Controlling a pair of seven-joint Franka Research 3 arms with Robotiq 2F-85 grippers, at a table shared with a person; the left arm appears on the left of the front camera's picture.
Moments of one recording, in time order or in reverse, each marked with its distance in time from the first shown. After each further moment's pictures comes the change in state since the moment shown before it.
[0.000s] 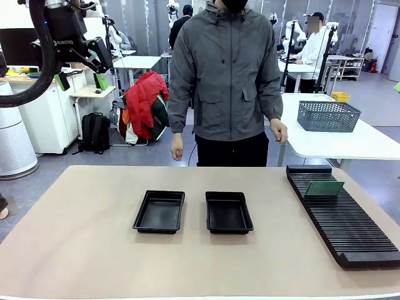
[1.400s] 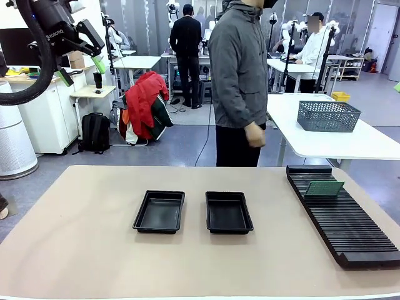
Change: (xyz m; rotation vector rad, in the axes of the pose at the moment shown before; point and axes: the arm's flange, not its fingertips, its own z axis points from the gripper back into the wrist) left arm 0.028 0.049 0.005 -0.273 0.010 0.096; right arm 0.000 0.000 0.000 0.000 0.000 -0.001
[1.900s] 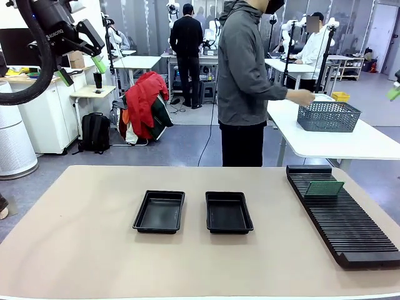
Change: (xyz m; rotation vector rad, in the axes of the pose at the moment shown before) left arm 0.000 0.000 0.000 0.000 -0.001 0.000; right arm 0.022 0.000 -0.035 -0.095 -0.002 0.197
